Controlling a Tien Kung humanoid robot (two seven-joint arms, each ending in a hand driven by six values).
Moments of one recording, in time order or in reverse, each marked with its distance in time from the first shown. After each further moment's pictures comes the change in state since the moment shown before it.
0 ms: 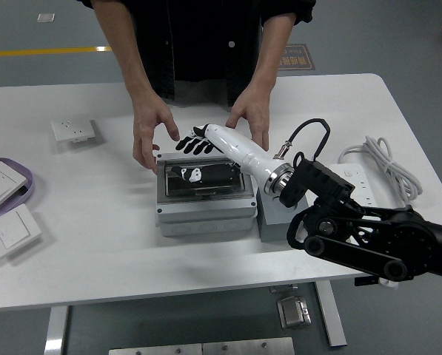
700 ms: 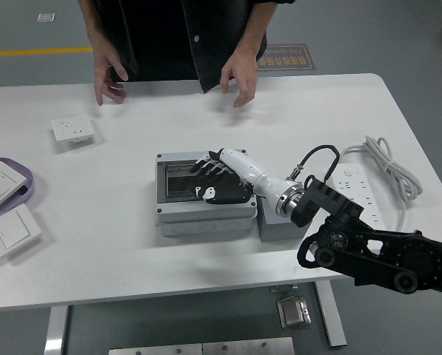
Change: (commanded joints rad) left arm 0.005 0.000 -0.006 0.004 0.005 -0.001 0.000; right arm -0.116 -0.037 0.043 -0.004 0.116 -0.004 0.043
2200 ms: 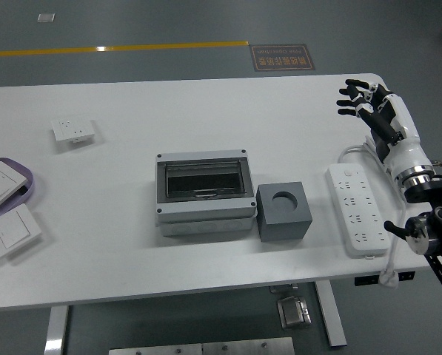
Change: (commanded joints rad) left arm 0.010 0.008 0.002 0.002 -0.014 -0.003 0.006; right arm -0.490 -0.009 0.834 -0.085 0.405 0.105 0.405
